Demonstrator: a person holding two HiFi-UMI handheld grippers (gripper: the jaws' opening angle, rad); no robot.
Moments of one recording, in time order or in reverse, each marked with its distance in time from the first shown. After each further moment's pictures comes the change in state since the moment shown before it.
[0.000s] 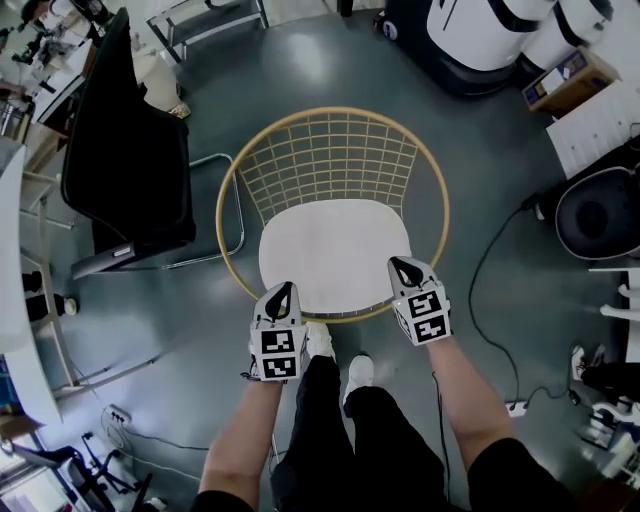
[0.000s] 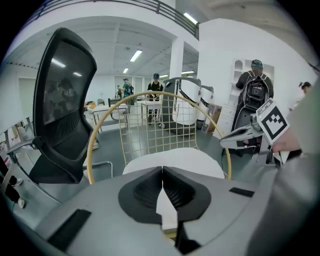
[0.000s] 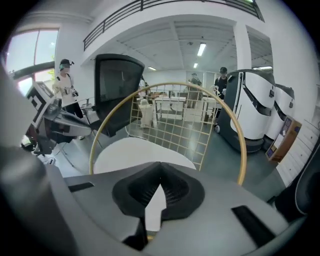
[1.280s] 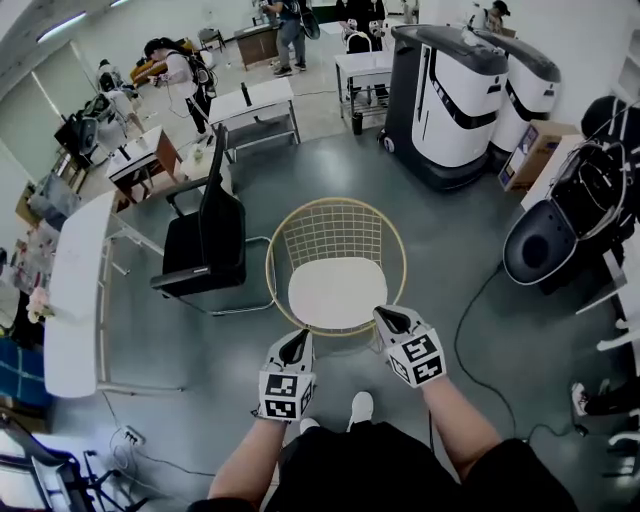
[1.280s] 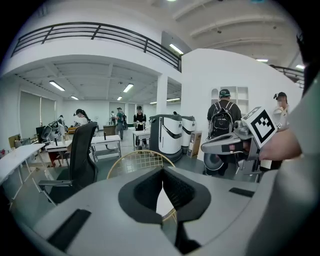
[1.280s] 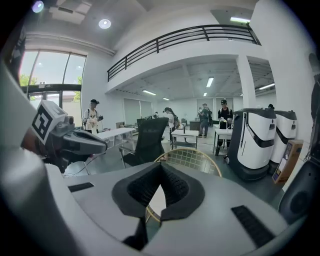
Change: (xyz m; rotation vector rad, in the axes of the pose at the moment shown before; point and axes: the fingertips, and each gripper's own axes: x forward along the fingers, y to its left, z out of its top) left arm -0.356 -0.140 0.125 0.069 -0.281 -0.056; right arm -0.363 0.110 0.138 -0.051 -0.312 0.157
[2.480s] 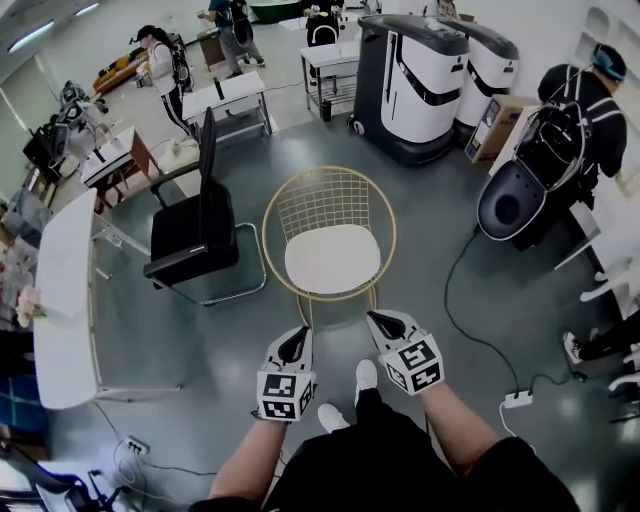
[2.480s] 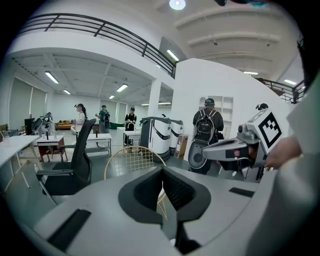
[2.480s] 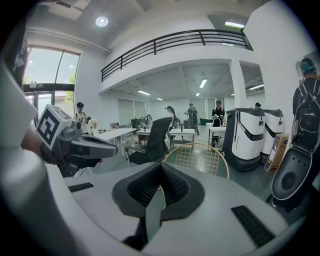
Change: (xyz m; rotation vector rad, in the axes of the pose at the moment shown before) left arm -0.135 0.010 -0.062 -0.019 -0.040 -0.151; right arm -0.068 0.174 -0.027 0.051 0.004 -0.093
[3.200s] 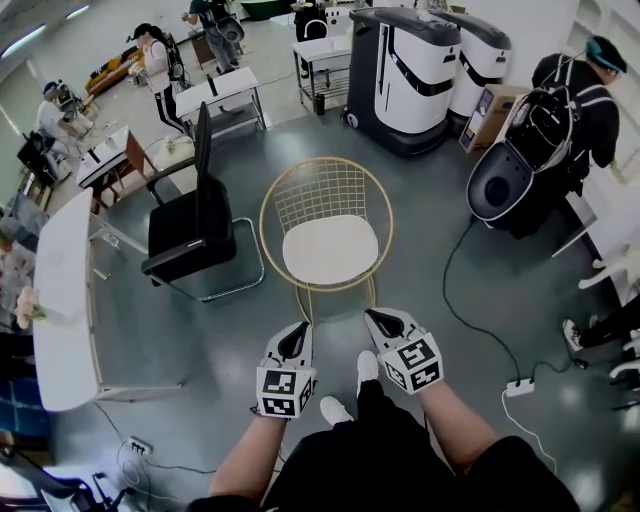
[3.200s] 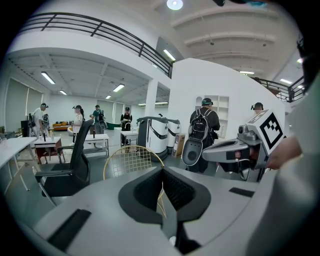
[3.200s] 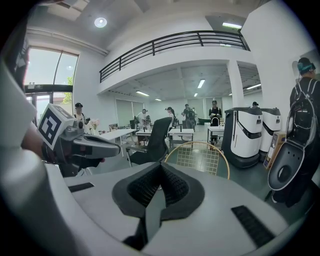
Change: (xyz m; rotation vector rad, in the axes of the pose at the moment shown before) left arm -0.015 -0.007 -0.009 0.024 0.003 -0.032; right arm -0.013 0.022 -0.013 0.019 -0.007 -0.015
